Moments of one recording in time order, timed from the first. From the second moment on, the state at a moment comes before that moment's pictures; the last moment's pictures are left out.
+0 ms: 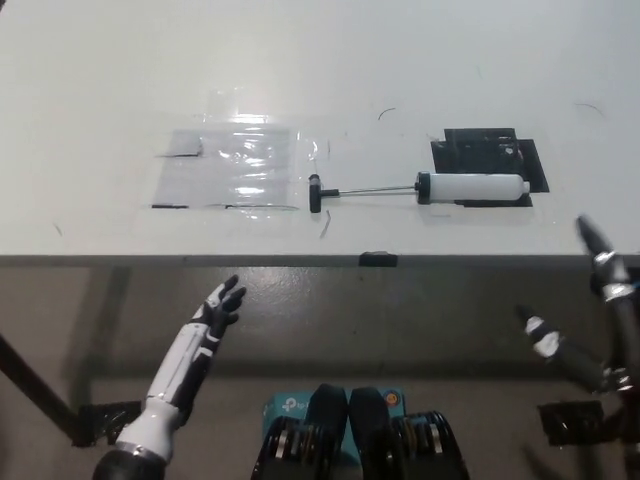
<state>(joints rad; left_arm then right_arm) -0.11 0.16 -0.13 0.07 0.07 -0.13 -0.10 -0.07 -0.17 -0.02 -0.23 -0.25 -0.20 -0.06</state>
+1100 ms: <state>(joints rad) -0.09 0.15 -0.13 0.06 0.09 -0.14 -0.10 -1.03 -0.49 0.49 0.59 -0.40 0.10 0.48</state>
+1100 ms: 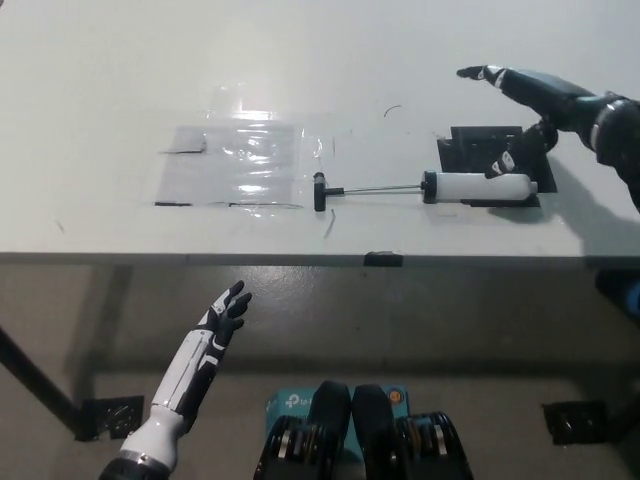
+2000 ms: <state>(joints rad) -0.09 0.16 -0.12 0.06 0.09 -0.14 -0.10 -1.20 -0.35 0.58 1.05 -0.51 0.03 0.51</state>
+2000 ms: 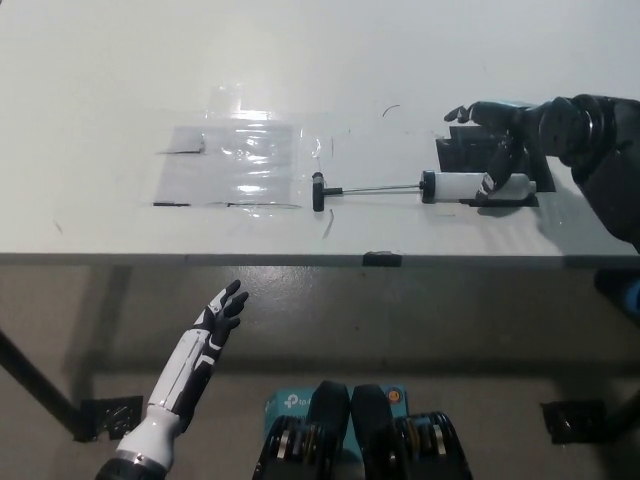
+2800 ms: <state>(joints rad) -0.09 0.17 -0.12 0.05 0.09 -0.14 -0.10 -1.25 -0.29 0.58 1.25 -0.54 -0.02 0.50</state>
